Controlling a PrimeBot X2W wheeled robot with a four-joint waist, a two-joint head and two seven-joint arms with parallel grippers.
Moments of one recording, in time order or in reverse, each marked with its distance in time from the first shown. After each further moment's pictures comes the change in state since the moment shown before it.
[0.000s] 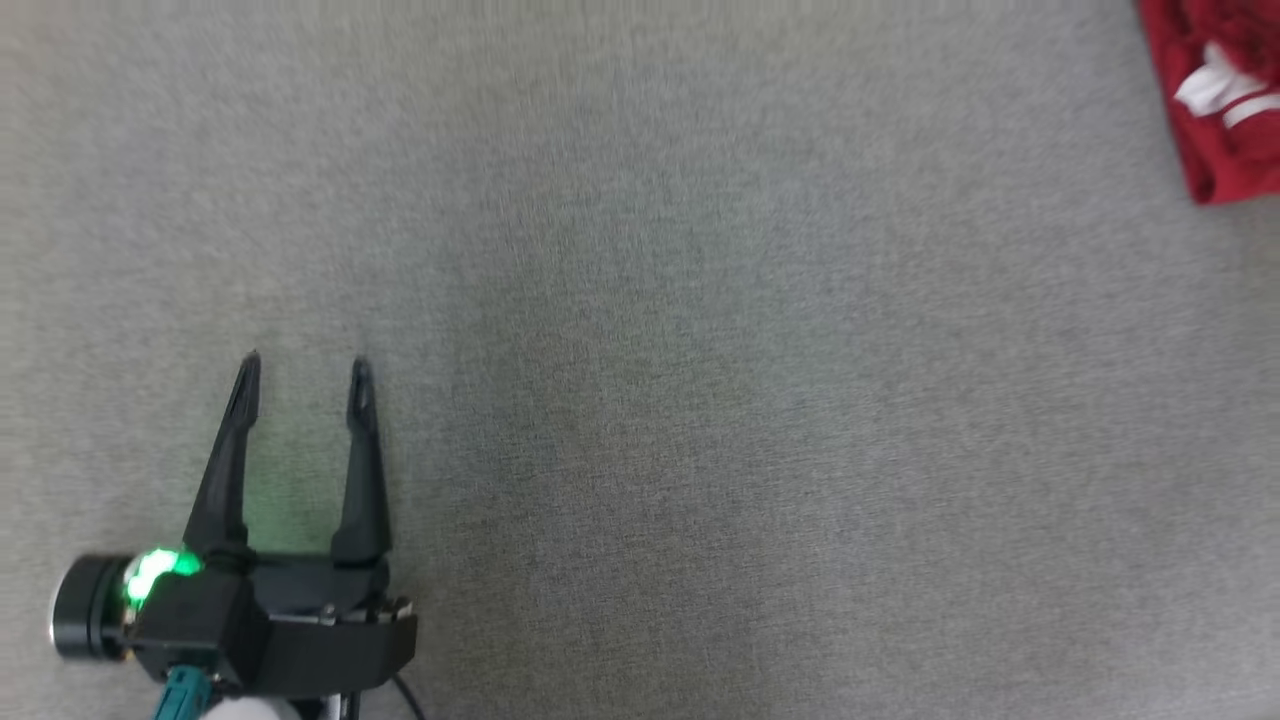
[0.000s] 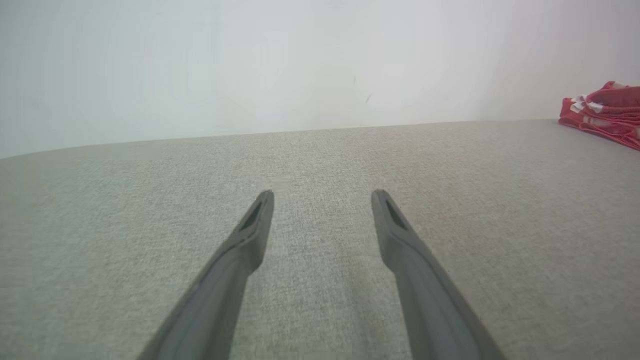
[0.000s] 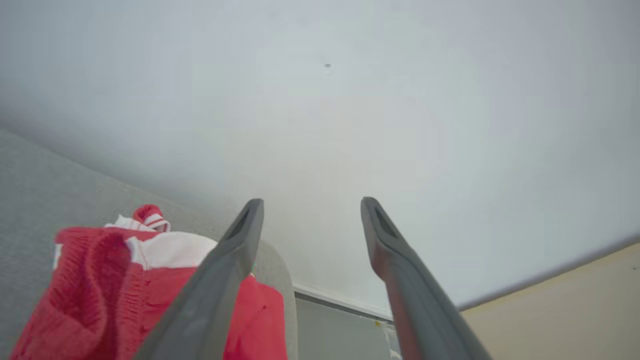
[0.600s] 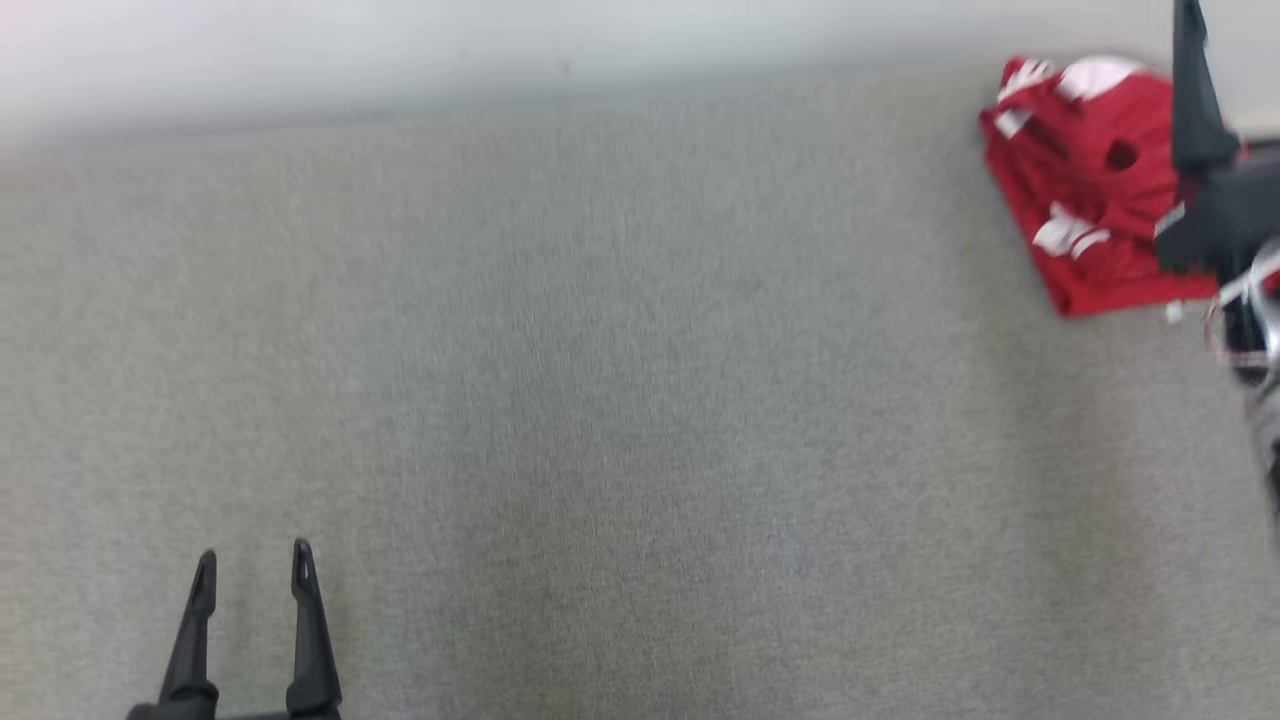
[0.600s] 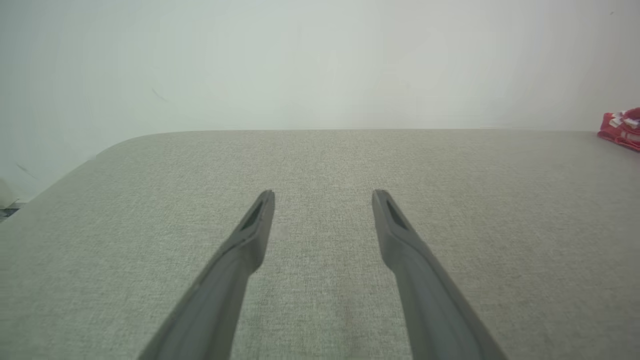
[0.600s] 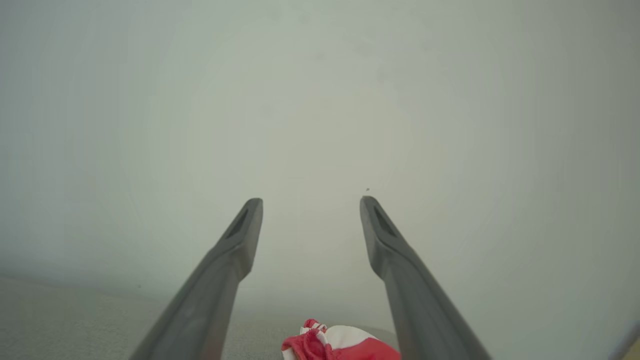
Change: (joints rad) left arm 0.229 -0.011 0.103 0.103 -0.058 0.040 0.000; right arm 0.567 0.312 -0.457 -0.435 0.067 0.000 -0.092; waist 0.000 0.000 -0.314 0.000
